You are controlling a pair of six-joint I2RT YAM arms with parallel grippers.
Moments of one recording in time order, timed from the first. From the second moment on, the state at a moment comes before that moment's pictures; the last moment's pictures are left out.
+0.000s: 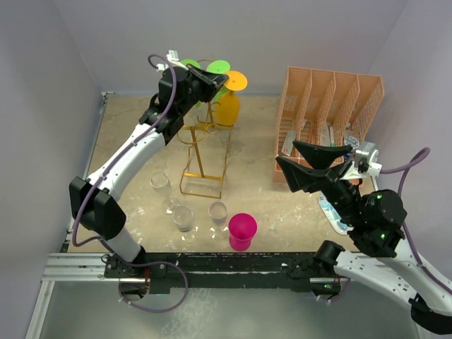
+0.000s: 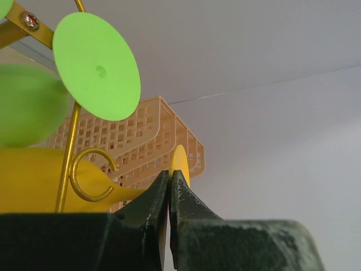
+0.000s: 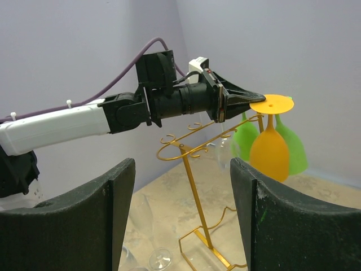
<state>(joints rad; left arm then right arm) -0.49 1.64 1.62 -0.04 -0.02 -1.24 0.89 0.51 0.84 0.13 0.14 0.19</state>
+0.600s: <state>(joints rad) -0.44 1.64 1.57 -0.03 -0.03 -1.25 0.89 0.52 0.84 0.13 0.15 0.19</state>
